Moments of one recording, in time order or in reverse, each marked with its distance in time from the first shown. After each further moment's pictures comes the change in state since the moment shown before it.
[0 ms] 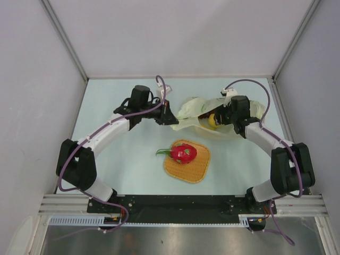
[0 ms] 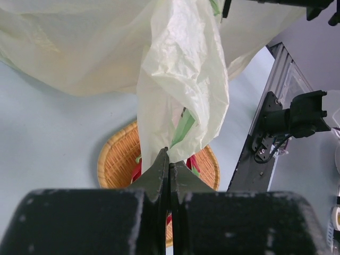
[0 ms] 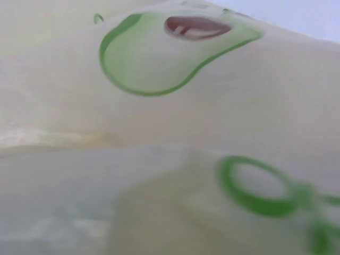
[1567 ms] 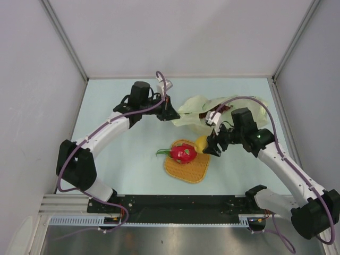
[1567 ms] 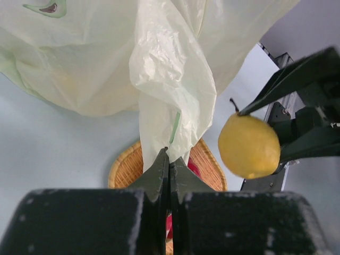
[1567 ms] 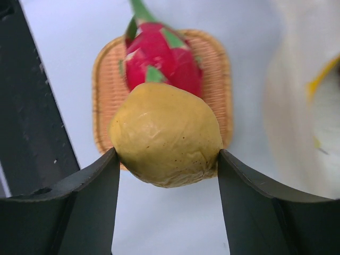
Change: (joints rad) left arm -0.011 0.000 0.055 0.016 -0.038 0.026; right arm 0.177 -0.419 0.028 -0.583 -0.531 -0.441
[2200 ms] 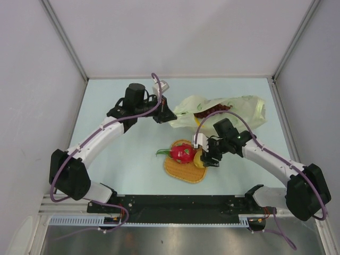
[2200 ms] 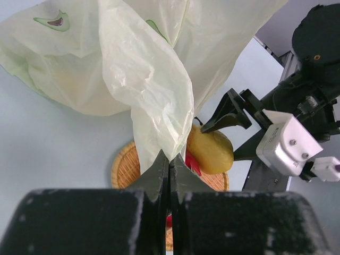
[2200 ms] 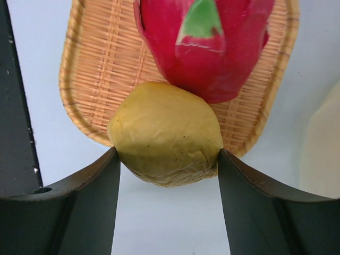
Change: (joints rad) left arm 0.000 -0.108 -0.044 -0.023 -0.027 0.035; right arm 0.134 0.177 -0.115 -0.011 0.069 -0.382
